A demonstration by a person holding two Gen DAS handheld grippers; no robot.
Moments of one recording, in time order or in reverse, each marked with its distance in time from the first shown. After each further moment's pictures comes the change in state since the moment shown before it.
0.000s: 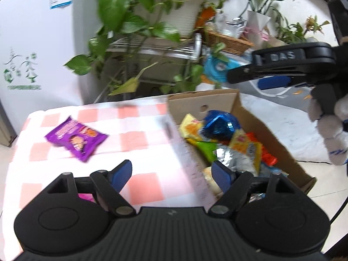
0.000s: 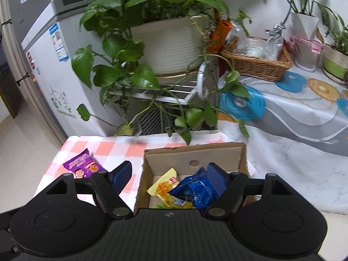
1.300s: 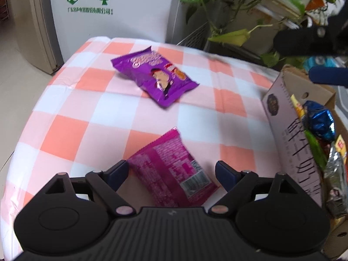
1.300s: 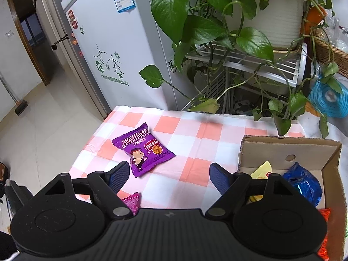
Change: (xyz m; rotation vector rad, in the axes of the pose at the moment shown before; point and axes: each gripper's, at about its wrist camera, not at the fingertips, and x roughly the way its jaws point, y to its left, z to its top) left arm 0.066 0.091 -0.038 -0.320 0.195 0.244; right arm 0.070 0.109 -0.006 -0.103 0.144 0.186
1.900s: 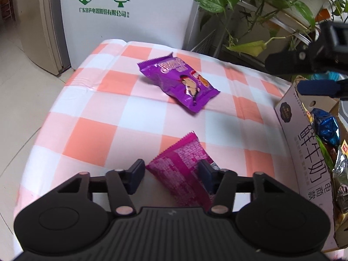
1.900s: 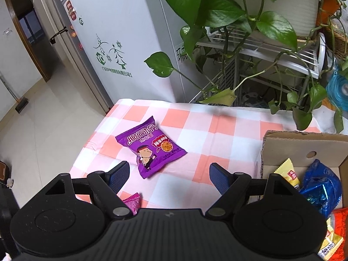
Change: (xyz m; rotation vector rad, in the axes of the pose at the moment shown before) left arm -0.009 0.041 0.004 -0.009 -0.037 -0.011; right arm 0.032 0.014 0.004 0.011 0.044 0.018
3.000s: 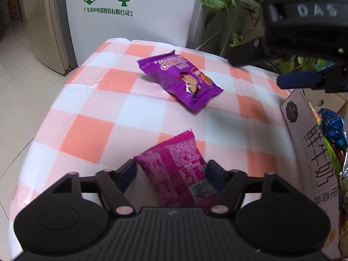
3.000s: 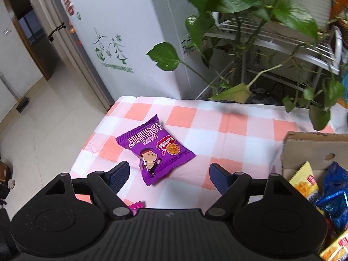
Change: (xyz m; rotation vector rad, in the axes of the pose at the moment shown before) left arm 0.008 -0.010 -0.005 -0.017 -0.005 0.047; right arm 0.033 0.007 0.007 -0.014 0.022 0.029
